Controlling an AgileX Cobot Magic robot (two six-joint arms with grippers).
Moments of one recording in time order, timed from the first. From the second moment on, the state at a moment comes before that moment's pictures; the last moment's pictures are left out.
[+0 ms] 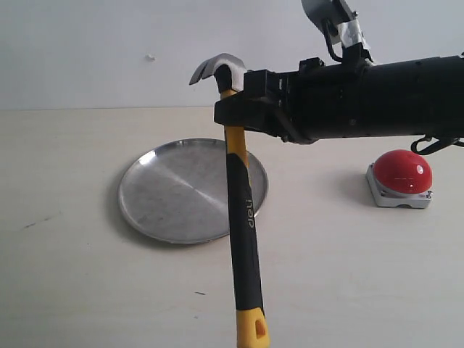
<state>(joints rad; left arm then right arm) 0.06 0.01 0.00 0.65 -0.33 -0.30 0.41 1.49 -0.87 1.71 0.66 -1.27</state>
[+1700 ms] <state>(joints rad) 0.06 0.01 0.00 0.65 -0.33 -0.30 0.42 1.55 -0.95 1.00 0.42 -0.48</state>
